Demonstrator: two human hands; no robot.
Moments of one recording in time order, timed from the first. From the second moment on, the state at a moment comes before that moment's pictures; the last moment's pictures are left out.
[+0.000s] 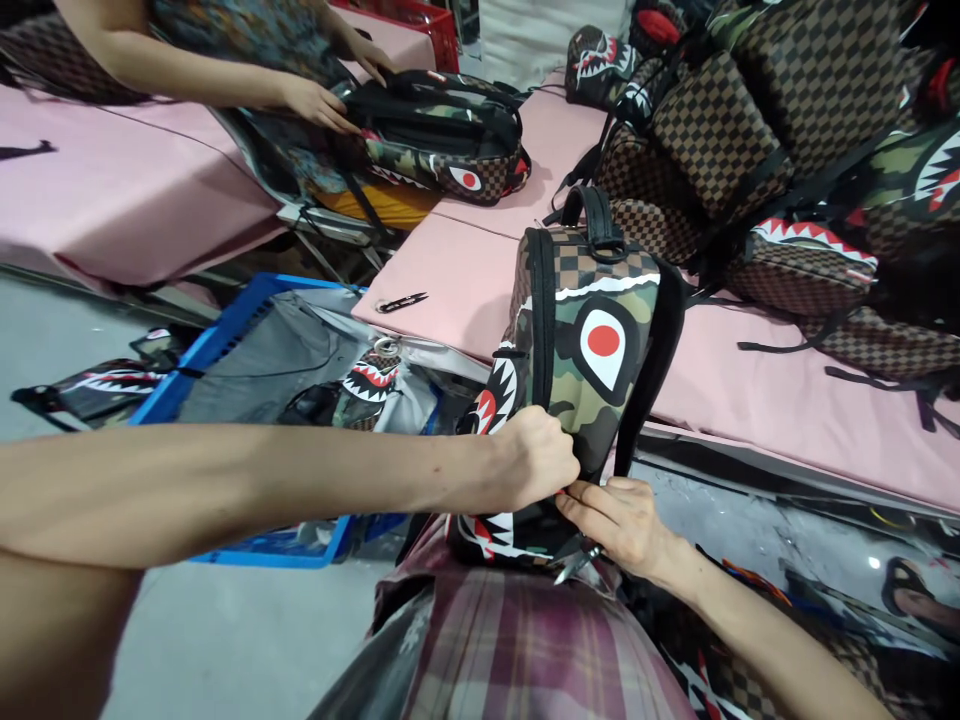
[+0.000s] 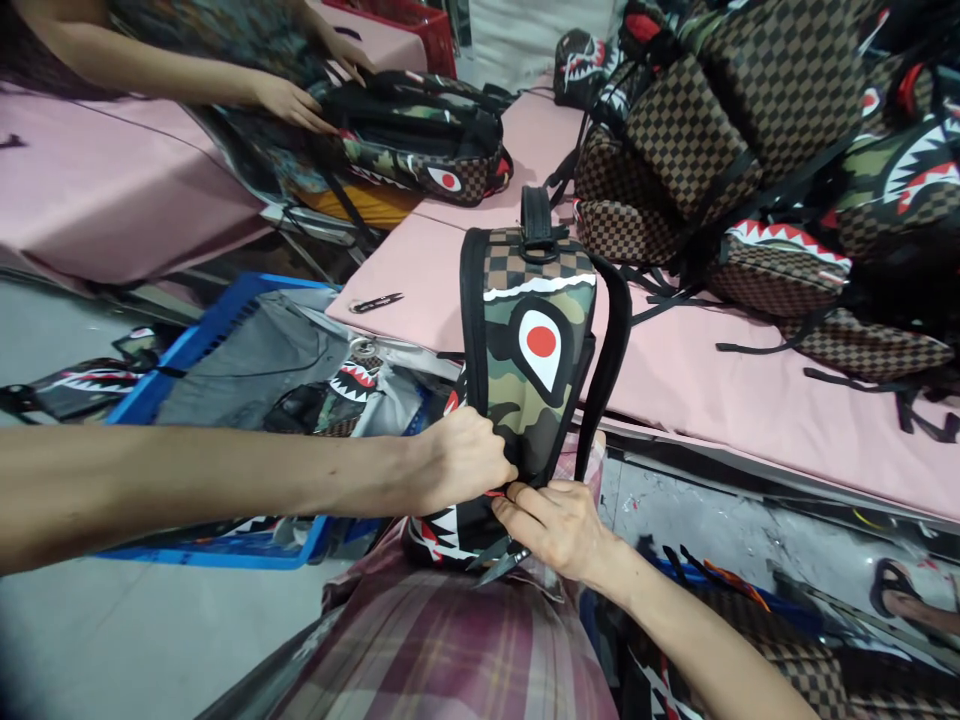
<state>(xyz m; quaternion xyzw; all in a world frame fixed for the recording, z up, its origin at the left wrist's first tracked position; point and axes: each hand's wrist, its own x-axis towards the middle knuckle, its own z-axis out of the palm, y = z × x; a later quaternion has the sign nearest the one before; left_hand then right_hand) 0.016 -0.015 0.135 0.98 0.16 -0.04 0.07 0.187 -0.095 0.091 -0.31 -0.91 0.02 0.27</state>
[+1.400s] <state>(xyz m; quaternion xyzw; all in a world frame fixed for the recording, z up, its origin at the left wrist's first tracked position) 0.003 -0.025 0.125 0.97 0.24 0.00 0.08 0.182 -0.078 0.154 -0.62 -0.77 0.16 -0.01</state>
